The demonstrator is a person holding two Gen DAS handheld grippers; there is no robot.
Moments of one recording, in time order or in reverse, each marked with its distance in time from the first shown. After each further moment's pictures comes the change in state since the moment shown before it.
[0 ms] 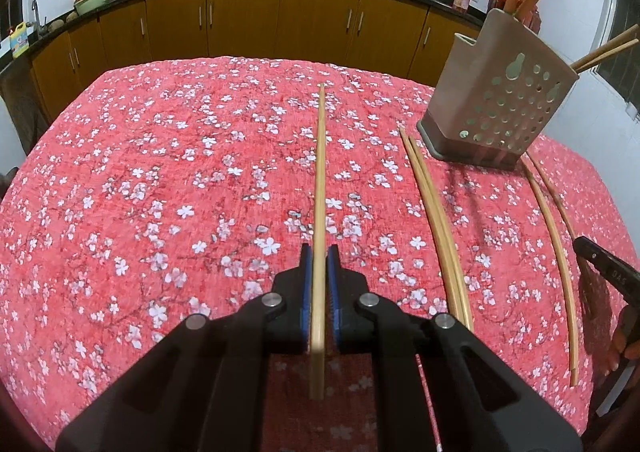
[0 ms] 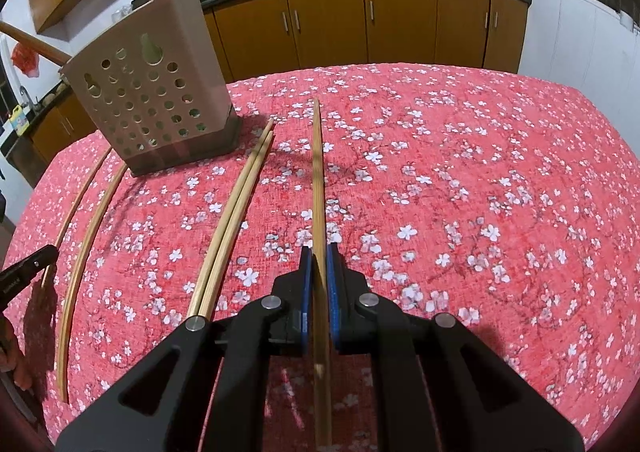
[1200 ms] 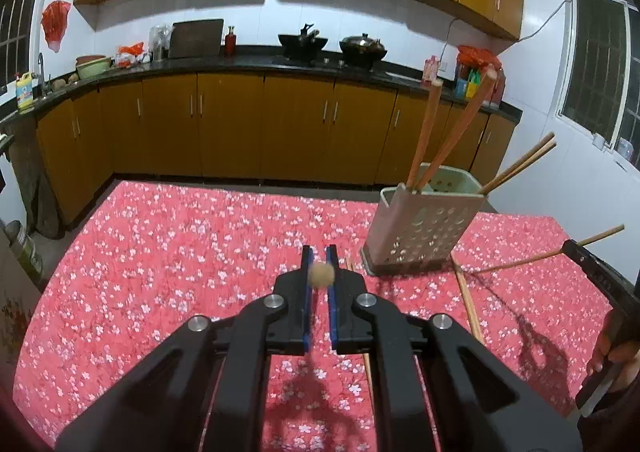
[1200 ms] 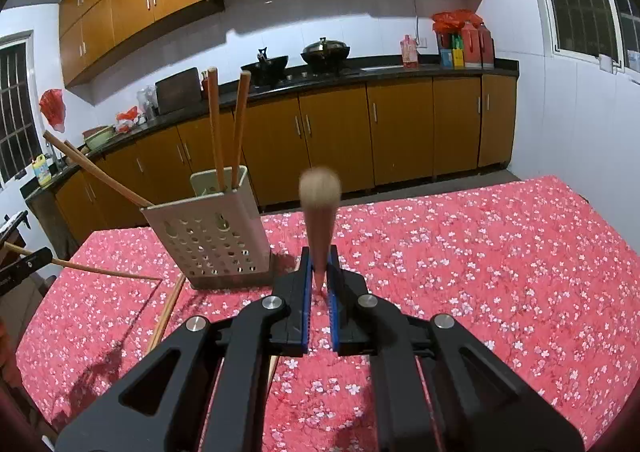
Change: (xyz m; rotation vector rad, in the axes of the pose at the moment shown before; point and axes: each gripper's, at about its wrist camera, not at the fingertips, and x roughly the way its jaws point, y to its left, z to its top) left arm -0.134 -0.016 0.053 0.045 -0.299 -0.059; right arm -0.123 0.001 0.038 0.004 -0.352 0.045
